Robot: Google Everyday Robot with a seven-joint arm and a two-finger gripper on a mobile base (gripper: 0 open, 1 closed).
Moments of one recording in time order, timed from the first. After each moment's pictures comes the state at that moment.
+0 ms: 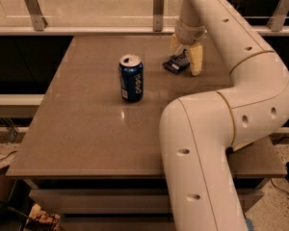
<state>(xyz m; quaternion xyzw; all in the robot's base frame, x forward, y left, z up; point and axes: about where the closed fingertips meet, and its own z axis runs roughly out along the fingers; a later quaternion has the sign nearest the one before) 0.766 -0.148 0.809 -0.85 0.52 -0.04 0.07</state>
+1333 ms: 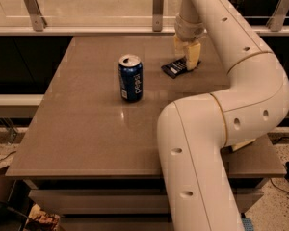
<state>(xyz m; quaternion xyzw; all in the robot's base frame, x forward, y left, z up) 0.768 -0.147 0.820 -0.85 0.52 -0.04 0.08</state>
